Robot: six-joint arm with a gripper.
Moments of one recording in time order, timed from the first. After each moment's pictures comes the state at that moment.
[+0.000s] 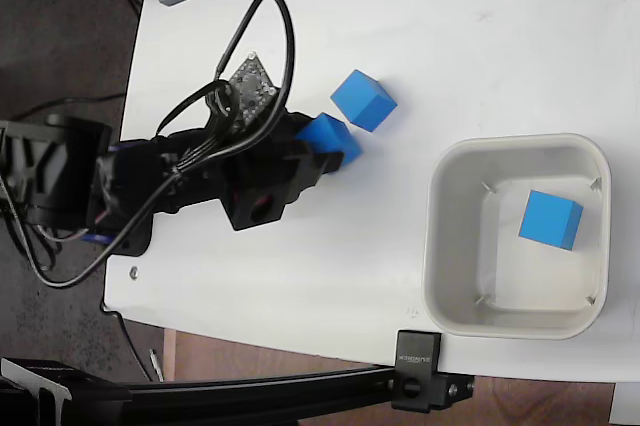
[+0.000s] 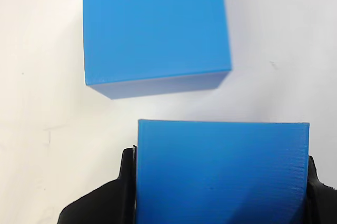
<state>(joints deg) 8.4 102.1 123.4 46.9 -22.0 -32.2</state>
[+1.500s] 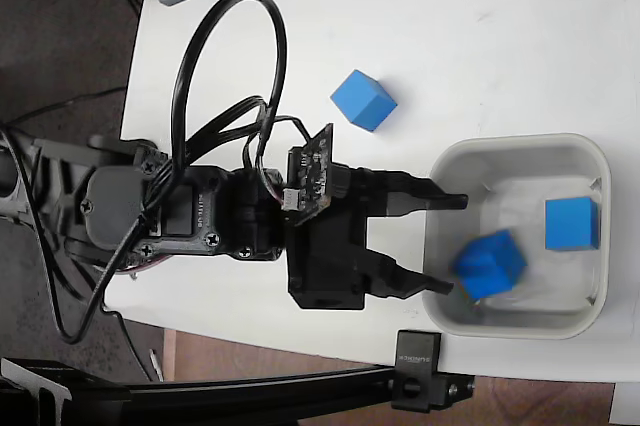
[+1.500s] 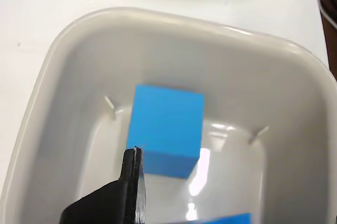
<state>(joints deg) 11.0 78.7 92.2 23.3 -9.8 -11.2</state>
